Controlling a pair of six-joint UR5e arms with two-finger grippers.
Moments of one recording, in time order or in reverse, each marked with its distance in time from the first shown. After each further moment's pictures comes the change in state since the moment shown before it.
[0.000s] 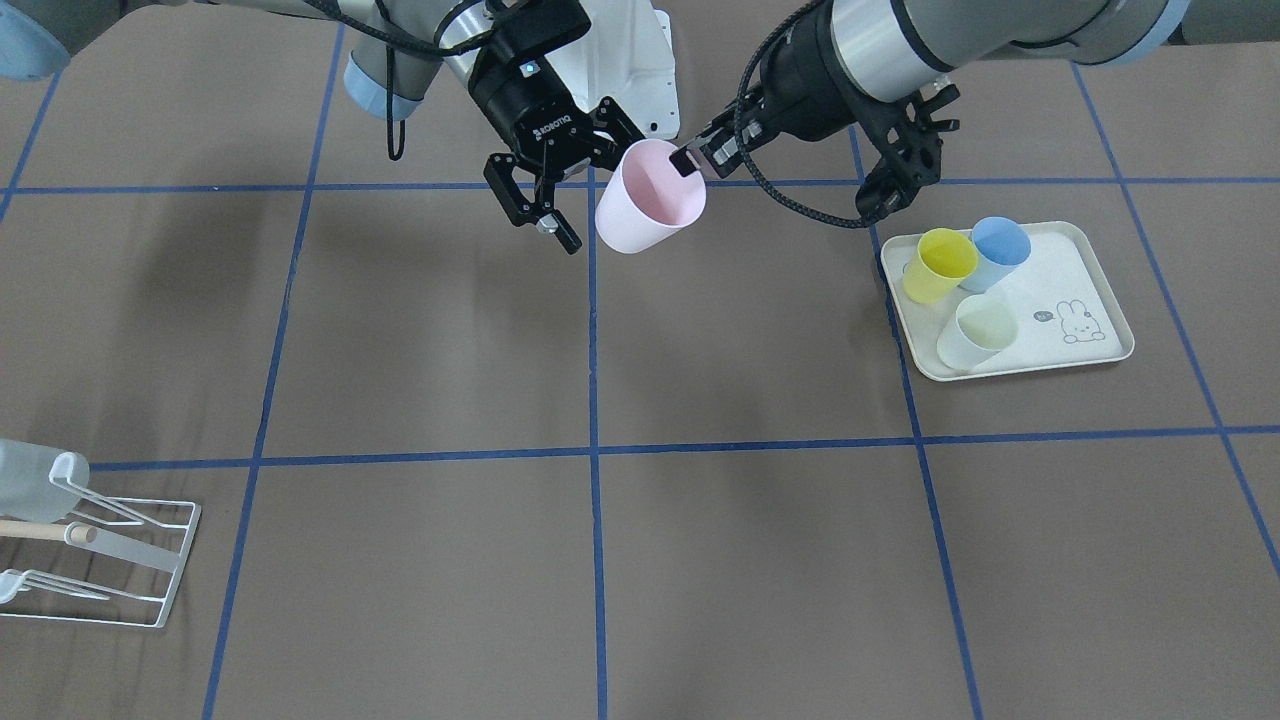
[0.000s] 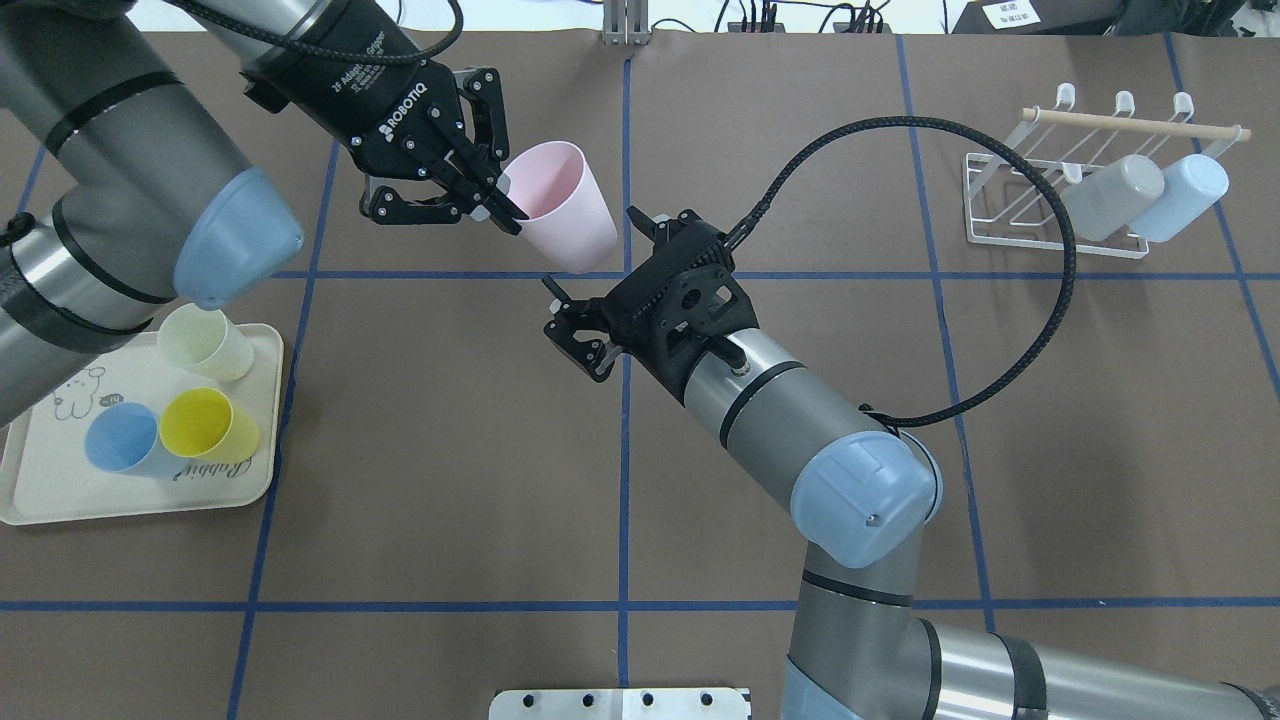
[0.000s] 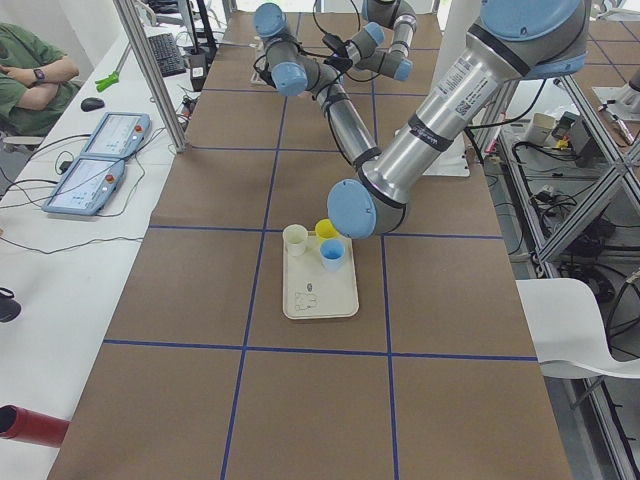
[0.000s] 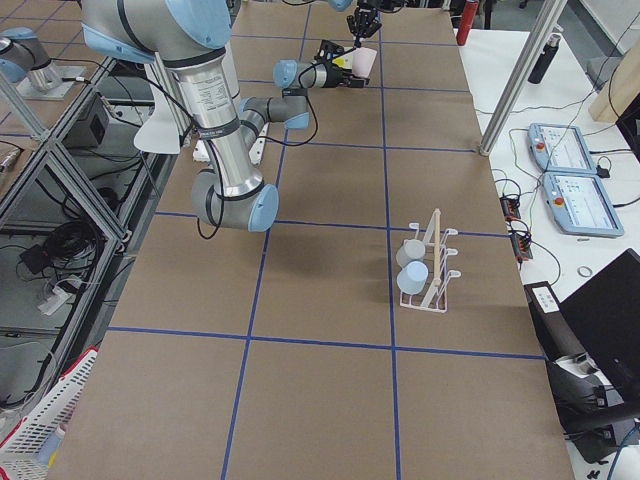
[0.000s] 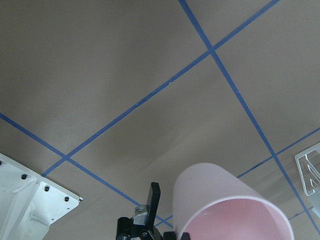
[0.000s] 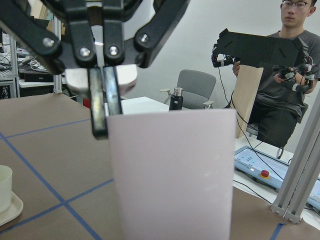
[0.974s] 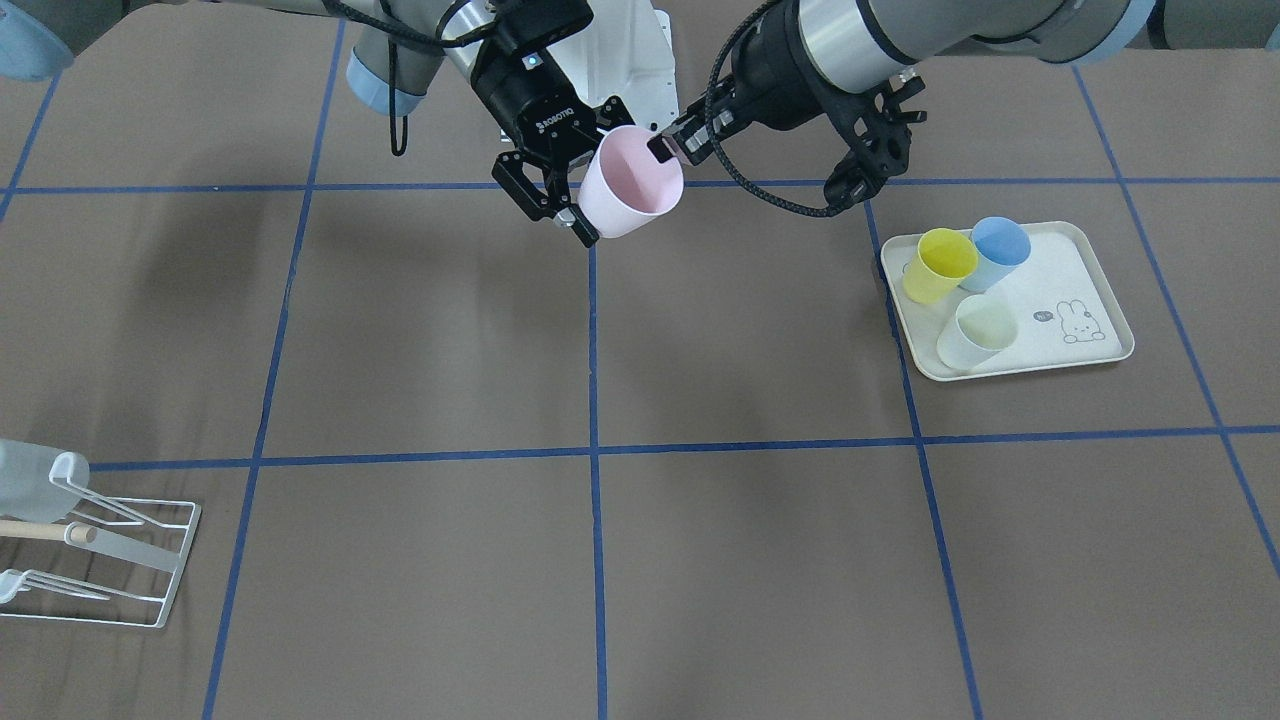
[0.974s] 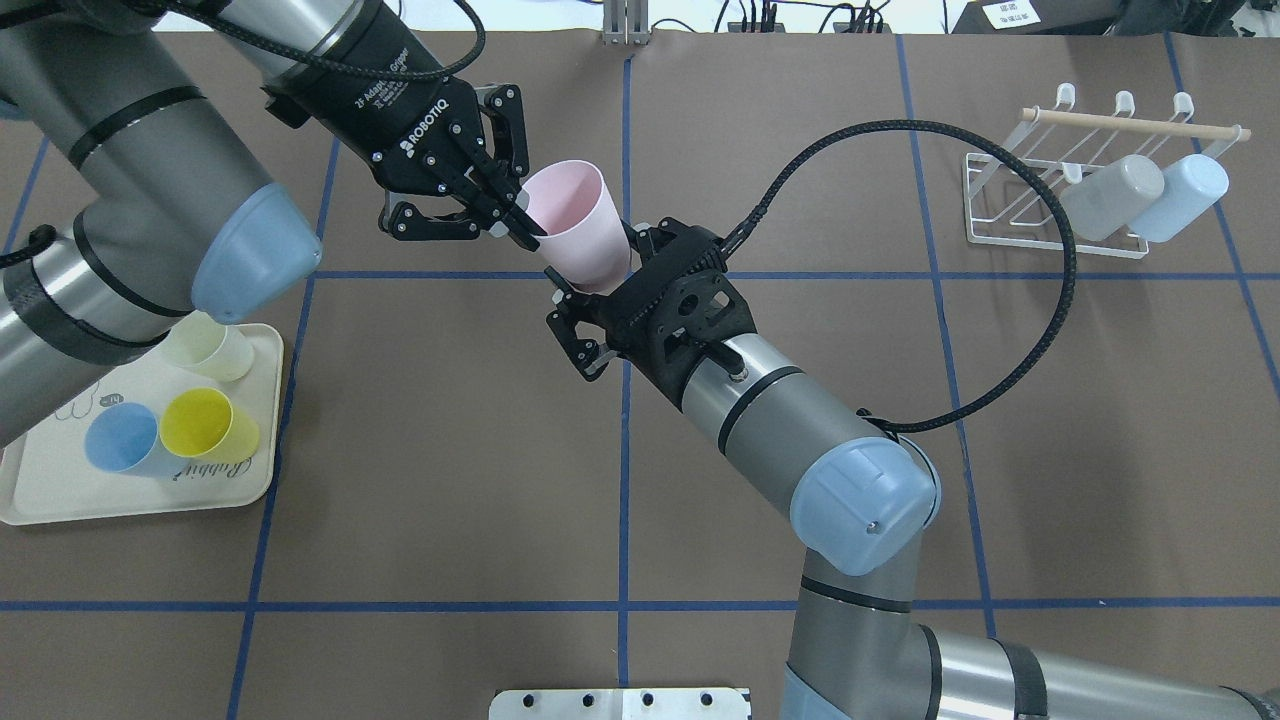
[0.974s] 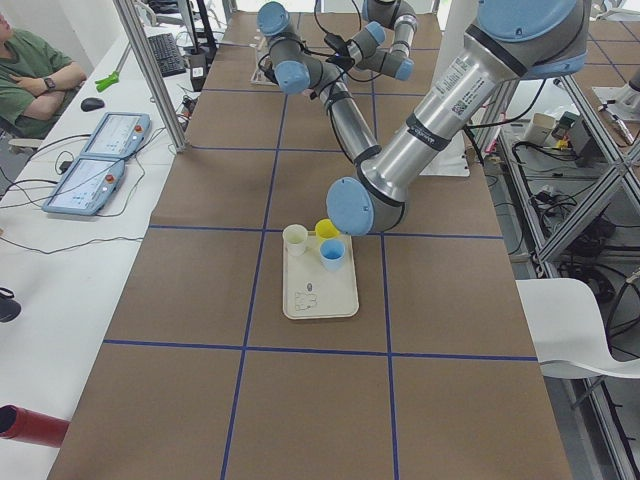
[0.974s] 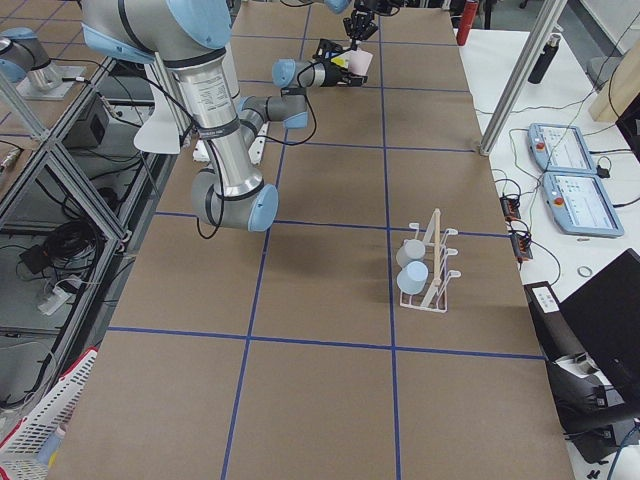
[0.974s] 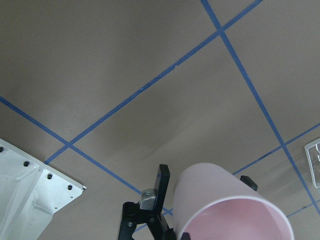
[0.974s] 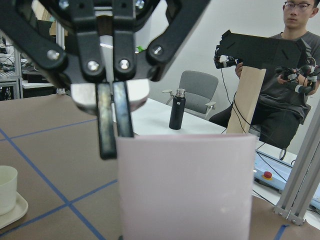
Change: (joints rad) left arm 0.021 -0.011 0.000 -0.001 0.001 -0.012; right arm -0.008 0.001 0.006 0.000 -0.002 -0.008
